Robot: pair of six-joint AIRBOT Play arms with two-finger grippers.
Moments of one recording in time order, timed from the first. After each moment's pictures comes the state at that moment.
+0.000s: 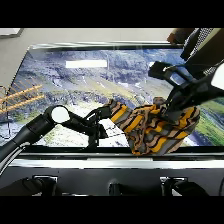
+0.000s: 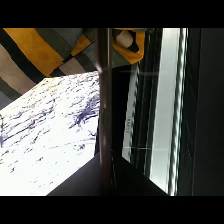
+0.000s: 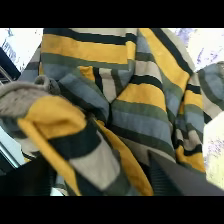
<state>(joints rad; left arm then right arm) -0.63 -1.24 1.06 0.89 -1.11 -0.56 0.25 -1.11 1.53 -1.43 1.70 0.85</state>
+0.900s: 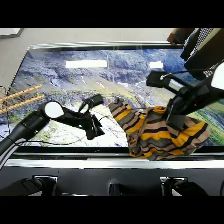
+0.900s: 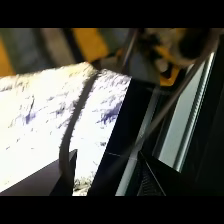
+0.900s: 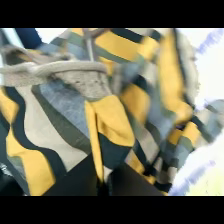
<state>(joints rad) -0.52 -1.24 1.06 0.90 -1.10 -0.81 0.25 -1.08 1.53 -1.43 1.80 0.77</state>
